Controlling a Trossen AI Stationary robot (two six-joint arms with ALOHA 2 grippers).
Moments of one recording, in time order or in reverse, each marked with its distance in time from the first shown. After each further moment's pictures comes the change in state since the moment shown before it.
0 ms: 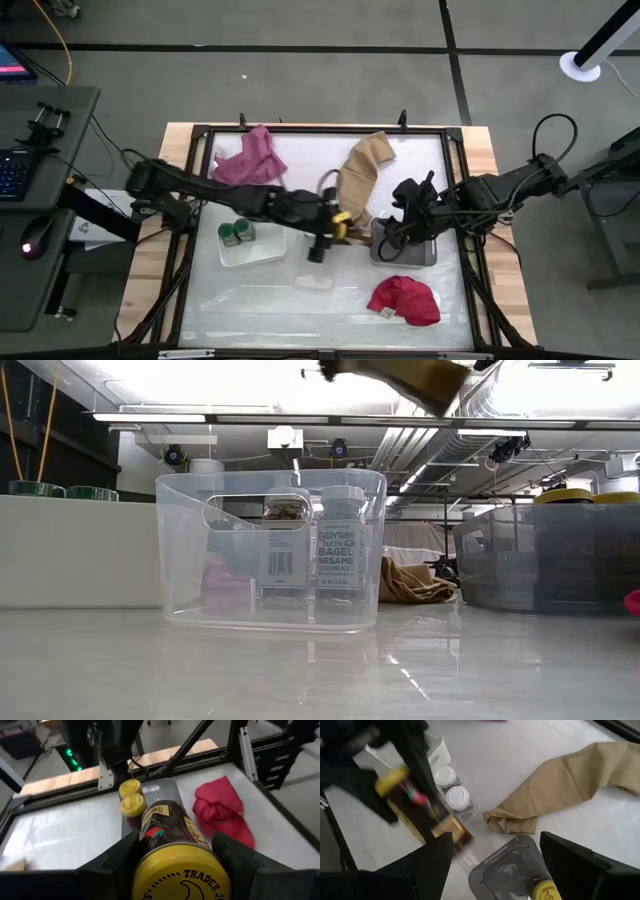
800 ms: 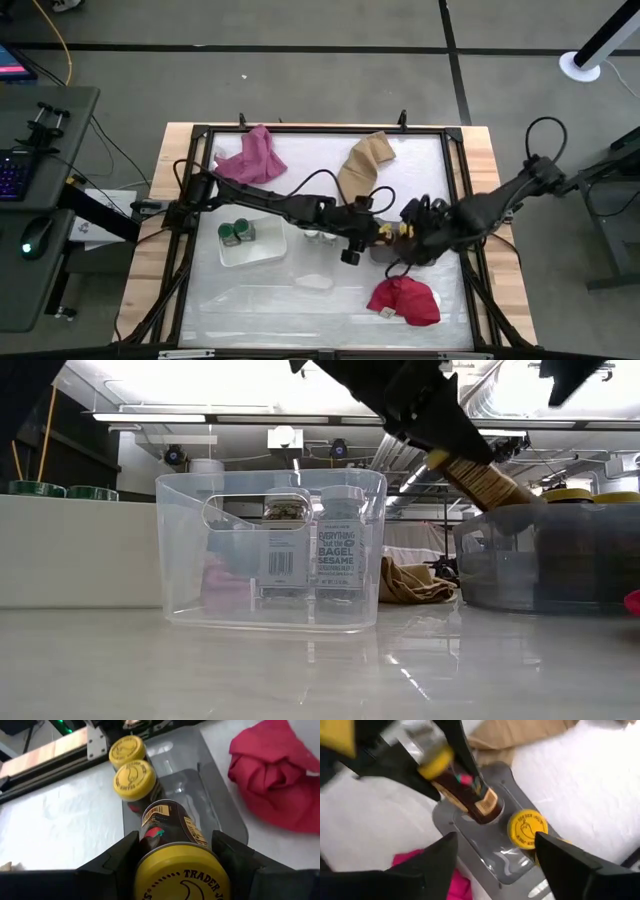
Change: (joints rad) left arm 0.046 0.448 0.403 -0.157 -0.050 0.141; right arm 0.106 0.020 -0.116 -0.179 -0.130 0.206
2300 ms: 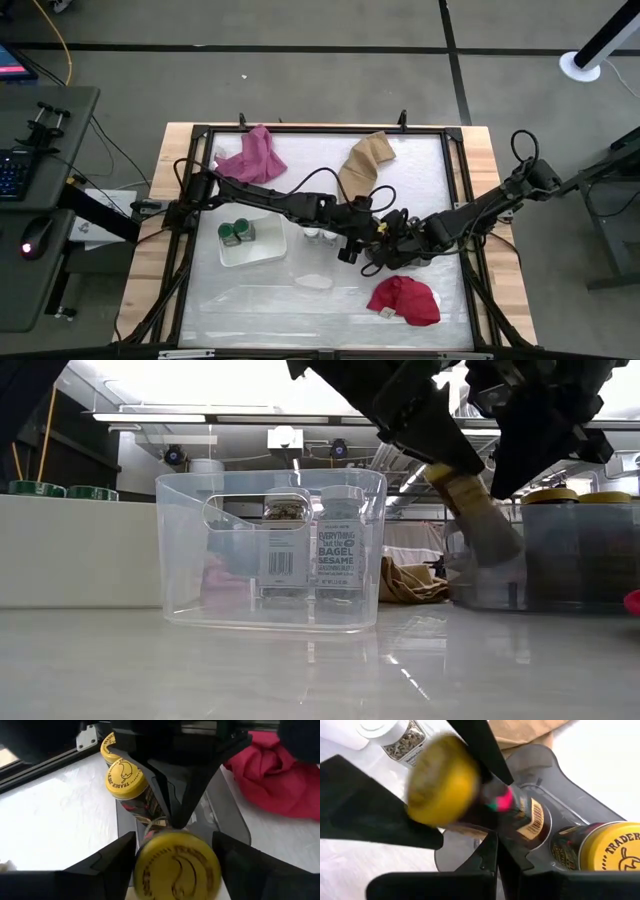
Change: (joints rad) left arm 0.013 0.007 -0.003 -0.043 0.047 0.018; right arm -0.065 0.063 -0.396 0.604 0.043 0.141
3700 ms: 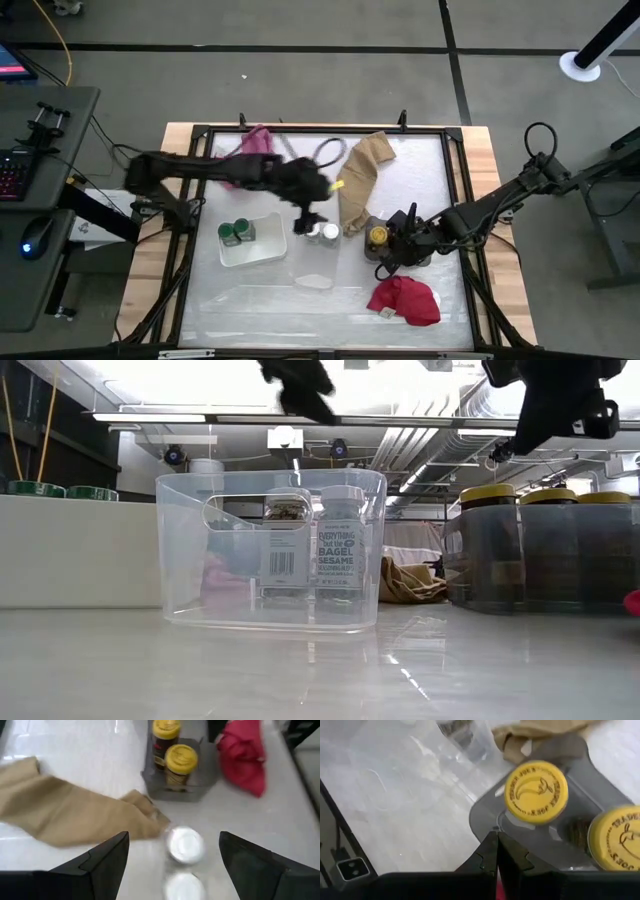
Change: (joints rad) left arm 0.113 -0.470 -0.228 -0.357 0.113 -0.264; right arm 0.031 -0.125 0.005 0.008 -0.108 -0.121
